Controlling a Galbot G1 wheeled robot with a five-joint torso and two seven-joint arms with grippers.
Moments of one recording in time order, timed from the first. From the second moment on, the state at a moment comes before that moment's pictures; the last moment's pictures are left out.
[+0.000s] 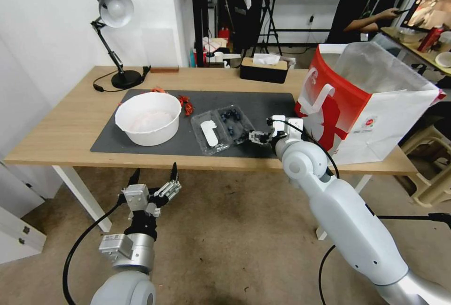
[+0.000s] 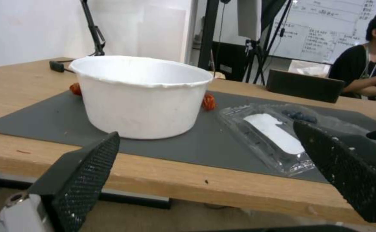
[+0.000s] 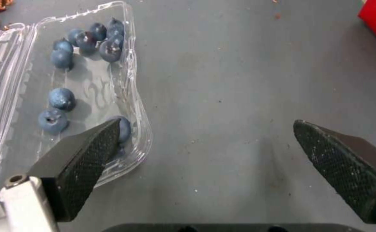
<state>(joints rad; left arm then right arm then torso) 1.70 -1.61 -0.50 -2.24 -0.16 0.01 -0.01 -0.72 1.16 0.05 1.81 0.94 -0.74 0.66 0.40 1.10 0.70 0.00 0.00</state>
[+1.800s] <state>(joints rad) 1.70 -1.61 -0.50 -2.23 -0.16 -0.01 -0.03 -0.79 1.15 0.07 1.88 0.99 -0.73 0.70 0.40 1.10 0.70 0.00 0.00</state>
